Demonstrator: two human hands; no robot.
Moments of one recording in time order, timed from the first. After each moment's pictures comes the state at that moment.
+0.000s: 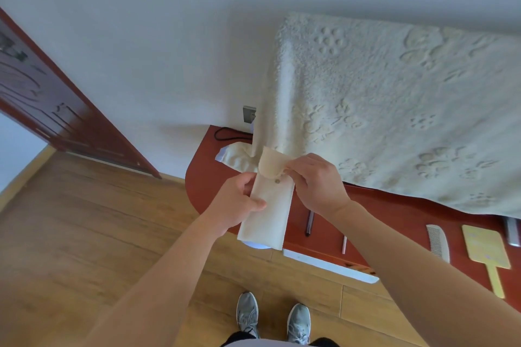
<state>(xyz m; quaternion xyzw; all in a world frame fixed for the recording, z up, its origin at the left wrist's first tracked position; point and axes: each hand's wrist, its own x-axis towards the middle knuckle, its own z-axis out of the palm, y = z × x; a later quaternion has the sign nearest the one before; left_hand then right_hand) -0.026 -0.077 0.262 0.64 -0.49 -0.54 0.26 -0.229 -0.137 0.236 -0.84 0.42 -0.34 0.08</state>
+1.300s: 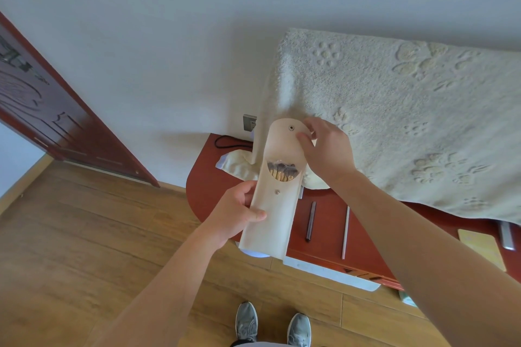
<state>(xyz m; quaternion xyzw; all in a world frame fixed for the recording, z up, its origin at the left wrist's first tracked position) -0.021 -0.063 0.275 0.60 -0.48 -0.58 0.27 -0.226 -0.185 0.285 -0.75 0.55 -0.35 0.09</state>
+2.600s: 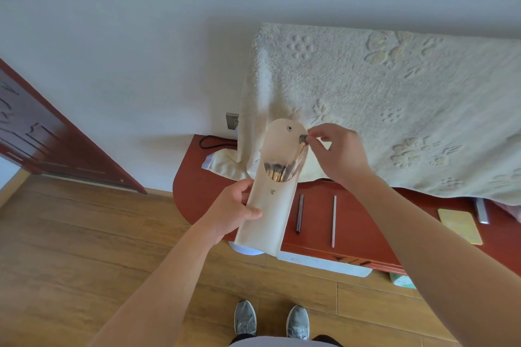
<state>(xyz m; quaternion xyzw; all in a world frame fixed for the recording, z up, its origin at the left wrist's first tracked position) -0.032 -0.071 0.267 0.59 -0.51 -0.59 0.22 -0.274 -0.152 0.296 -0.73 0.56 -0.38 0.13</state>
